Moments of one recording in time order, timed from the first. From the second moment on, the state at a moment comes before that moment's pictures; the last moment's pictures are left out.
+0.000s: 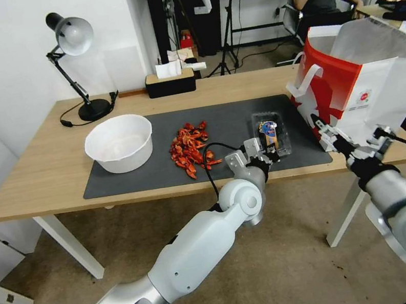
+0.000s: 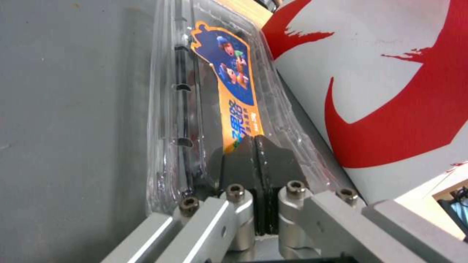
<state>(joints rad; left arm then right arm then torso) 0.55 -1.48 0.44 -1.46 -1.20 0.09 -0.47 -1.41 0.91 0.65 2.24 1.48 -0.09 0.36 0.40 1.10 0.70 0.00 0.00</state>
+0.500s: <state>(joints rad) 0.55 -1.49 0.43 -1.44 -1.22 0.09 -0.47 -1.13 0.81 0.50 2.12 1.67 -0.25 0.48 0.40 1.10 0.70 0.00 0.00</state>
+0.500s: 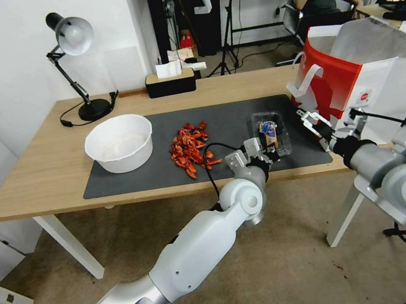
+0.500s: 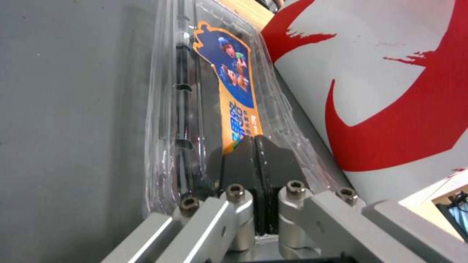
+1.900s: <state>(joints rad) 0.57 -1.49 0.44 -1.46 -1.21 0.07 -0.49 -0.75 0.81 0.17 1.85 1.59 -0.55 0.75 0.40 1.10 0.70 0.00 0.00</state>
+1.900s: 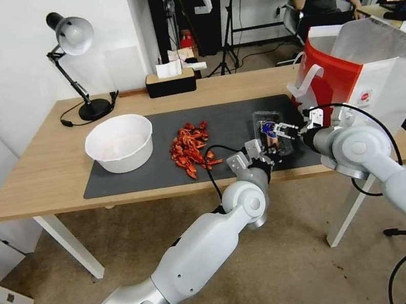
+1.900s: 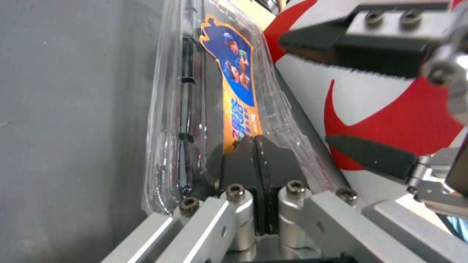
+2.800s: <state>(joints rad) 0.57 -1.50 0.44 -1.46 -1.22 0.07 -0.49 -0.65 0.84 0.11 1.76 1.67 -0.65 0.77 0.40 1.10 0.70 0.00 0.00</state>
